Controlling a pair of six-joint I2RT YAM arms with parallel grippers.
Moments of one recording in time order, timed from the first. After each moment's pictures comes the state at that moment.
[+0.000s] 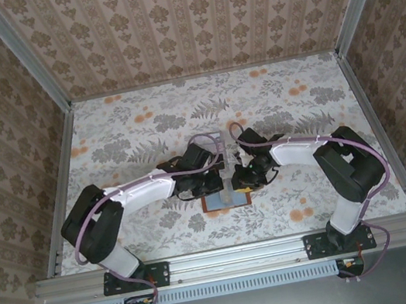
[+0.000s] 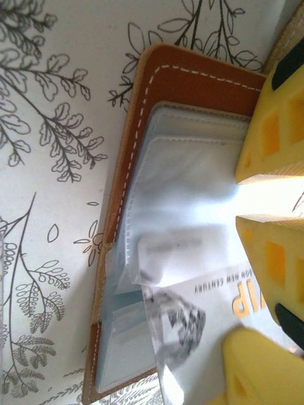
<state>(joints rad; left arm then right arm) -0.86 1.61 0.90 -0.36 0.29 -0.84 0.55 1.71 0.89 -0.46 -0.50 0.66</state>
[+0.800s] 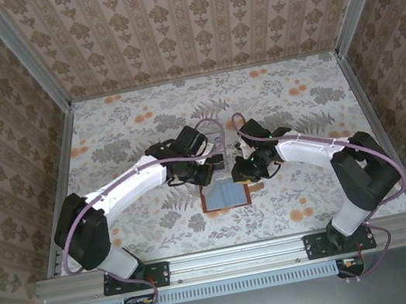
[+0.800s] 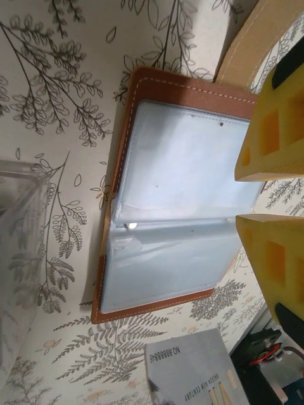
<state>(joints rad) -0.83 1.55 1.17 -0.80 0.18 -0.17 0.53 1.60 0.95 -0.57 -0.45 0.63</state>
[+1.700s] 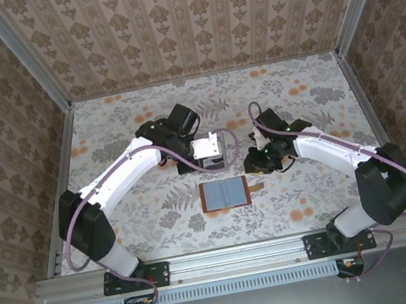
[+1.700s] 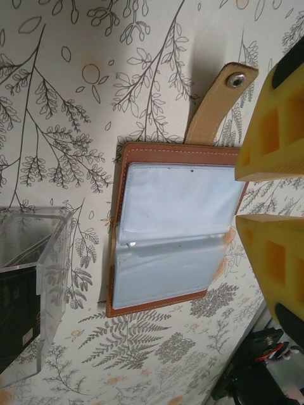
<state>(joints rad) -0.74 1.64 1.45 -1.02 0.16 0.87 0.43 1.45 0.95 -0.70 -0.41 0.58</state>
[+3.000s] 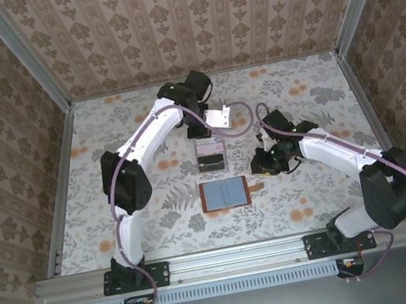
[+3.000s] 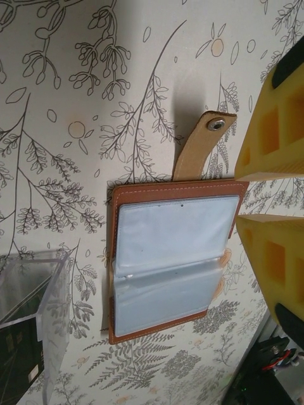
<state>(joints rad) -0.68 2.14 2.08 -1.22 0.13 1.11 0.39 1.42 0.91 -0.72 -0.40 0.58</state>
